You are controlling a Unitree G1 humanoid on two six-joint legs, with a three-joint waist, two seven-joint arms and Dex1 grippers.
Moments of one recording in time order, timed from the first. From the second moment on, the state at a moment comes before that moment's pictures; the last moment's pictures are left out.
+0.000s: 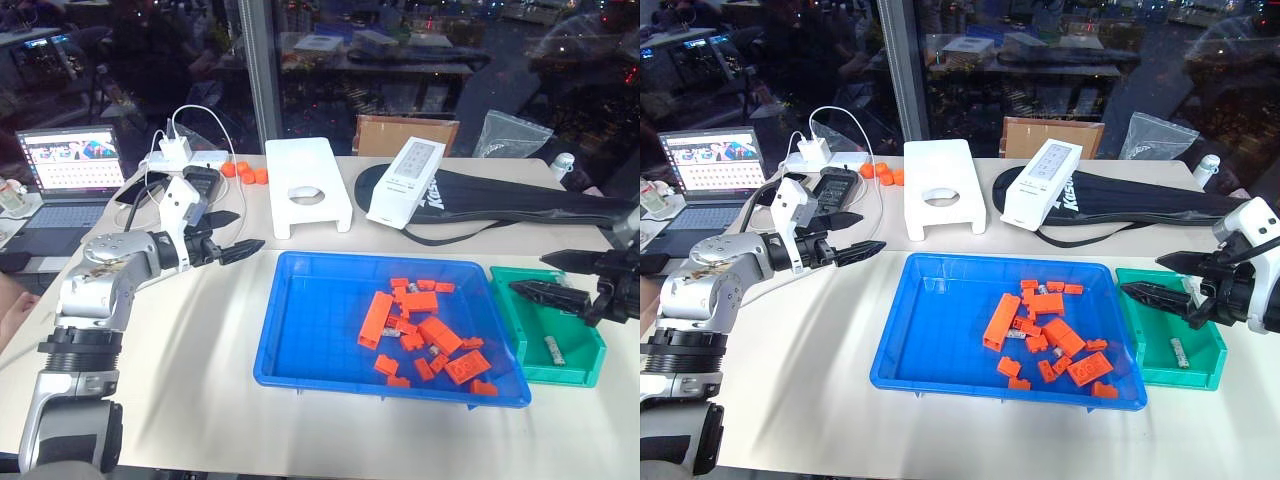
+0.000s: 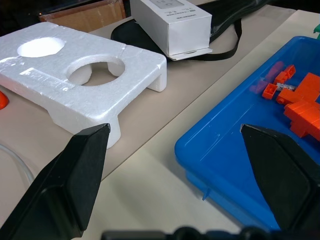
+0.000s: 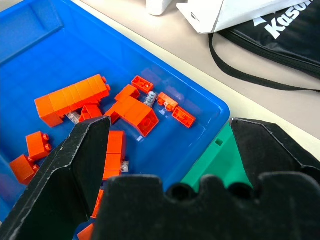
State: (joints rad) left arm -0.63 0.70 0.07 0.13 -0.41 0.53 -0.95; right arm -0.07 -1.16 -0.61 -0.35 0.71 0.99 0.93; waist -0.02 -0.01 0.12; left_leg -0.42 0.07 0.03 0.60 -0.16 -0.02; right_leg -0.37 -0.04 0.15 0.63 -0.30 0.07
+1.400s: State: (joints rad) left arm -0.78 0.69 -0.35 -0.02 -0.31 0.46 -1.48; right arm -0.22 -0.85 -0.06 -0.54 0.59 1.32 0.44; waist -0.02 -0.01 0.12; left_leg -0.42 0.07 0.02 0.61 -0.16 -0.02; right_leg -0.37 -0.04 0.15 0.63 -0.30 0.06
